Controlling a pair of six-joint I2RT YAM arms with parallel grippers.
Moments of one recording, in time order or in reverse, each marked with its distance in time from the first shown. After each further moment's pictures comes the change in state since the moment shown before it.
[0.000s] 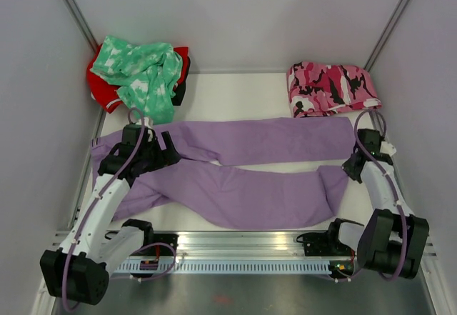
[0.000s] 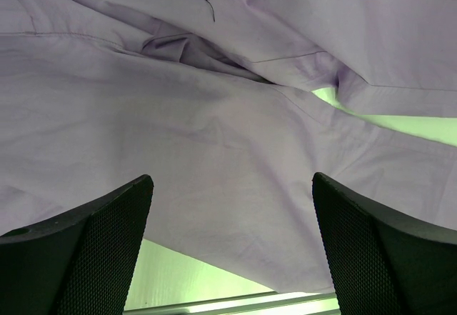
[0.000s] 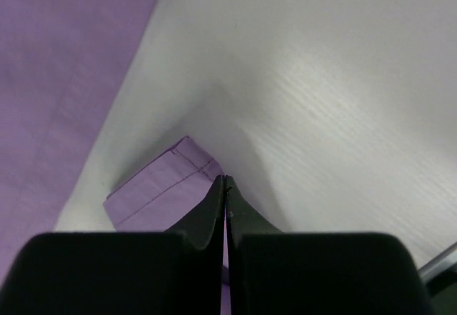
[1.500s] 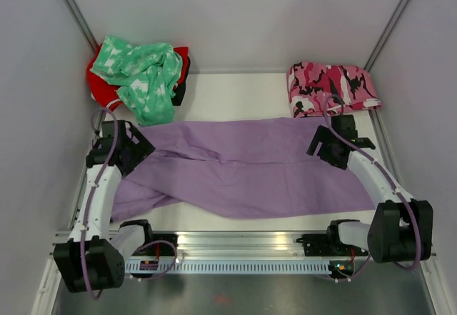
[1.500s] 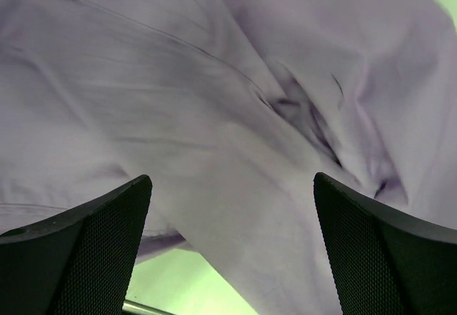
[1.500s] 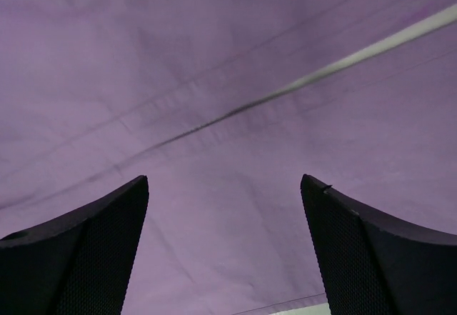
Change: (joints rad) left arm 0.179 0.076 0.051 -0.073 -0.150 -0.173; right arm 0.232 0.072 0.224 0.001 -0.180 -0.209
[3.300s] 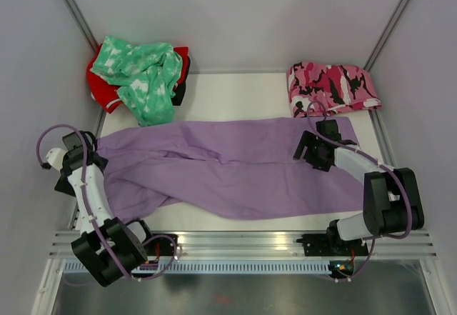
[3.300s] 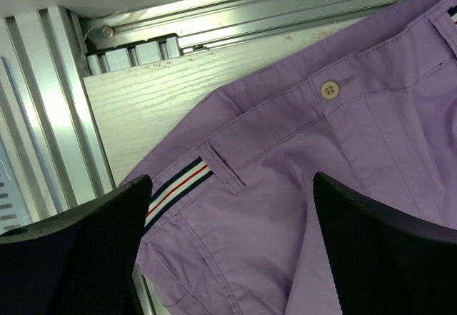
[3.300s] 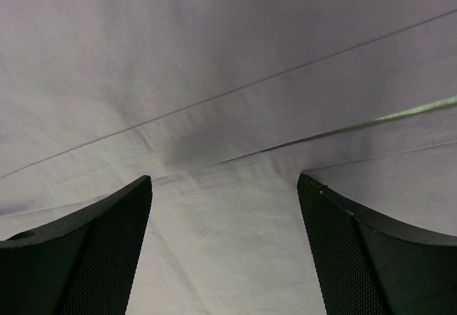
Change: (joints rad) left arm 0.559 0.050 -0.002 -0.051 -0.381 -0.060; right arm 0.117 0.241 -0.146 0.293 -0.098 0.063
